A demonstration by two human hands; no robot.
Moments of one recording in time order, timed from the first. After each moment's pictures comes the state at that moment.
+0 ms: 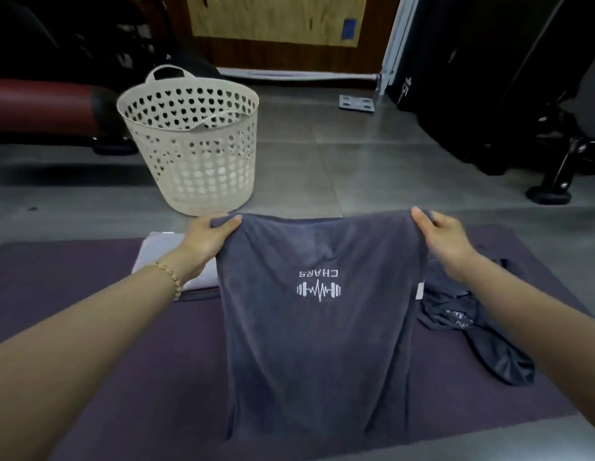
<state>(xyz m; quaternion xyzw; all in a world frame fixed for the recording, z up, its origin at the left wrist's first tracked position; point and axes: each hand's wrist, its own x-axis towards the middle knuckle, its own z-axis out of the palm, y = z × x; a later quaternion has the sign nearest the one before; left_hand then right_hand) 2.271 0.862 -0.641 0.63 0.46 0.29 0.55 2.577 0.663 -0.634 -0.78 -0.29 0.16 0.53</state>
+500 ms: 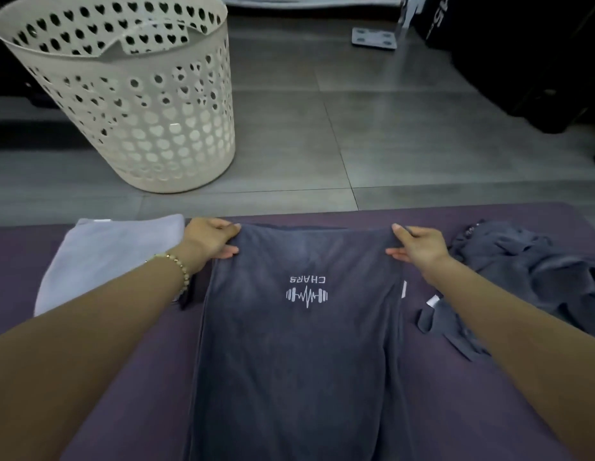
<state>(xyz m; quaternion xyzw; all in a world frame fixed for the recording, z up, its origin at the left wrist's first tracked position) 2.405 0.982 -0.810 0.61 0.58 0.16 0.52 2.688 0.790 -0.822 -0.80 -0.16 0.29 0.51</state>
